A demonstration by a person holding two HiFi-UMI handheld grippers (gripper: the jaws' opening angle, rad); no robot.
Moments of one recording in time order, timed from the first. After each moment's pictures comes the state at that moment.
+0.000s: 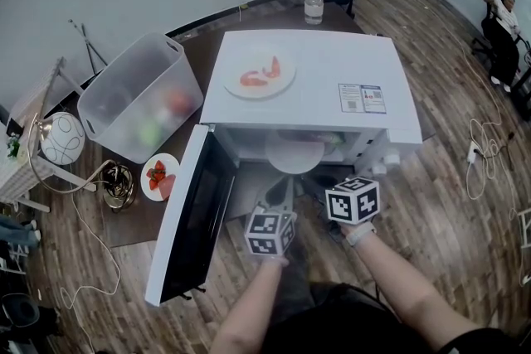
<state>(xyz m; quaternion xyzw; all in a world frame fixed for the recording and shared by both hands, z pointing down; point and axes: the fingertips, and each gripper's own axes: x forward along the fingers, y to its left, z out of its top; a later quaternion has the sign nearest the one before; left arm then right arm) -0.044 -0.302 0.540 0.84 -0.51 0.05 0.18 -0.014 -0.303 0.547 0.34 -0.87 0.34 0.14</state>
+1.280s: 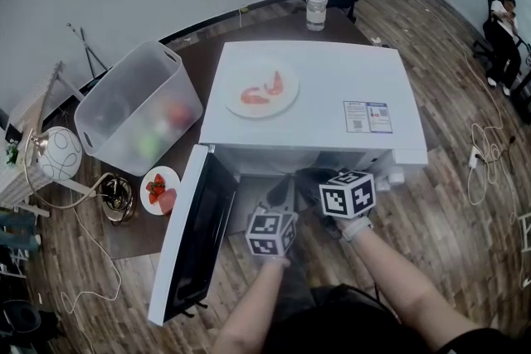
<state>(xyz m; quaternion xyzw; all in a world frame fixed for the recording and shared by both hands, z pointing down) -0.045 -0.343 0.538 0.84 -0.51 0.04 0.19 -0.033 -0.352 0.537 0.33 -0.87 0.34 0.14</state>
